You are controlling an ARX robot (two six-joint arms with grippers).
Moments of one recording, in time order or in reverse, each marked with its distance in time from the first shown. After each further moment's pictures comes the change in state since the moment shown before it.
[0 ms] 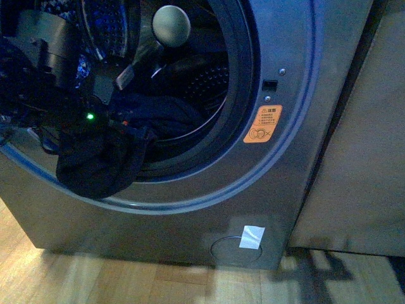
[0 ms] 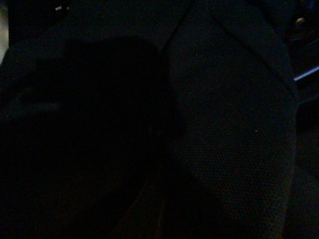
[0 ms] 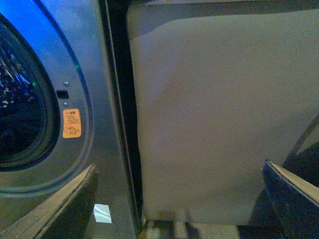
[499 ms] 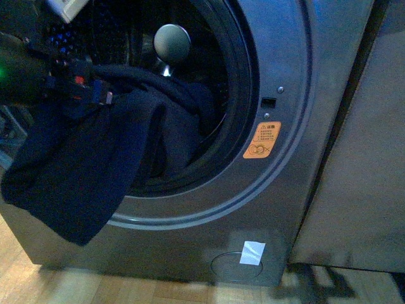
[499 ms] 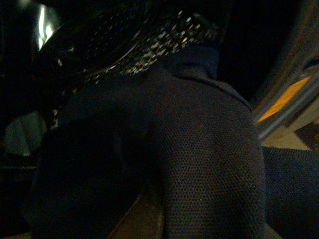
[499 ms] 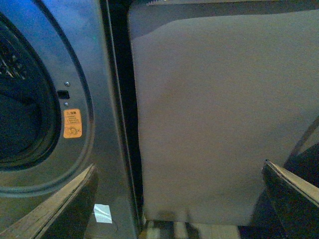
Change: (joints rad) left arm -0.020 -0.554 -0.386 0.086 0.244 -0.069; right arm 0.000 0.000 0.000 0.000 0.000 0.000
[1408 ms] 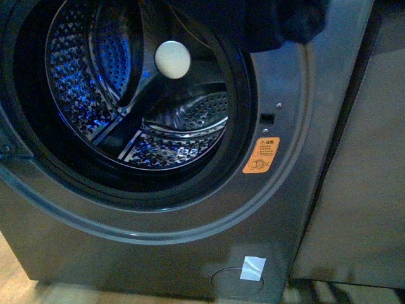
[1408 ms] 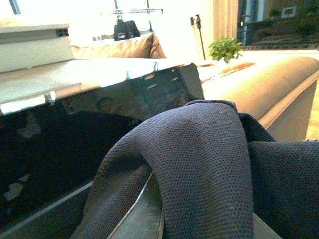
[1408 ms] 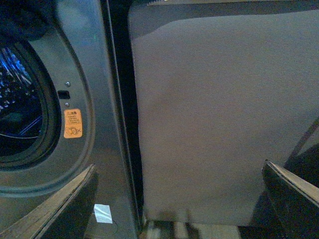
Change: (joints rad) left arm -0.205 -0.276 0.575 -0.266 0.102 -0.139; right arm 0.000 0.000 0.000 0.000 0.000 0.000
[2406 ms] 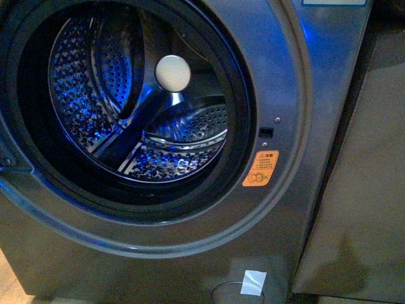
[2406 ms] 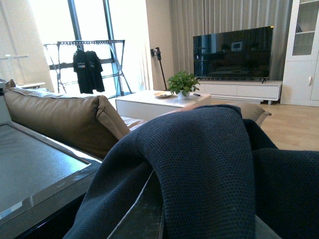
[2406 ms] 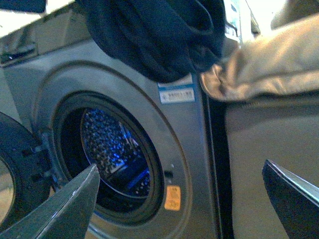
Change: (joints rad) left arm -0.233 0.270 0.567 -0.206 -0.088 -0.050; right arm -0.229 0.278 0.124 0.485 -0.586 0.318
